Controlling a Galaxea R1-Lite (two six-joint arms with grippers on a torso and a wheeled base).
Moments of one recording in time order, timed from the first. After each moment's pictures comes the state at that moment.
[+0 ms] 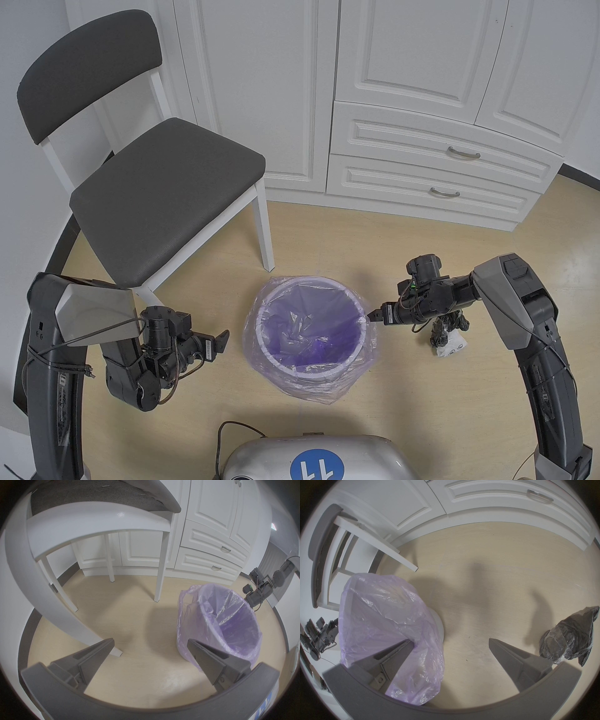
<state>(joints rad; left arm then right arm) -0.24 2.46 -0.66 -1.40 0.03 -0.01 0.20 2.75 -1.89 0.00 0.29 0.13</state>
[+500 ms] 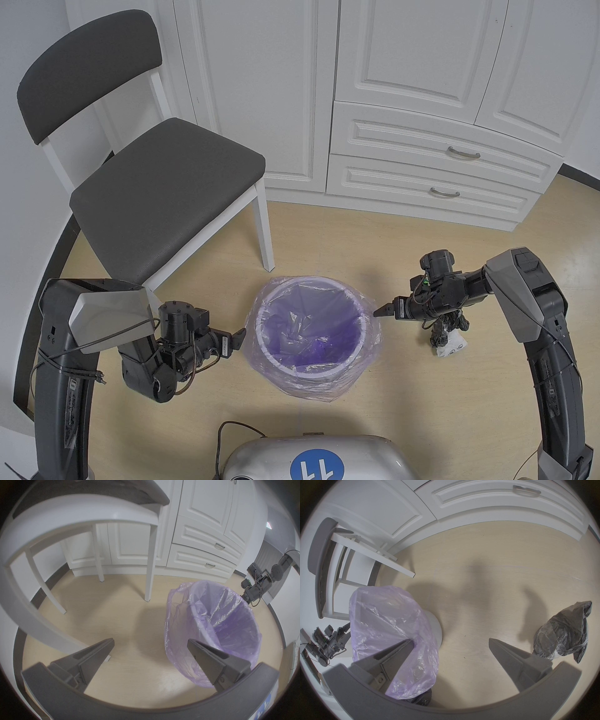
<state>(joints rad) -0.28 2.50 -0.80 -1.29 0.00 -0.01 0.16 2.70 -1.84 0.00 0.34 0.16</state>
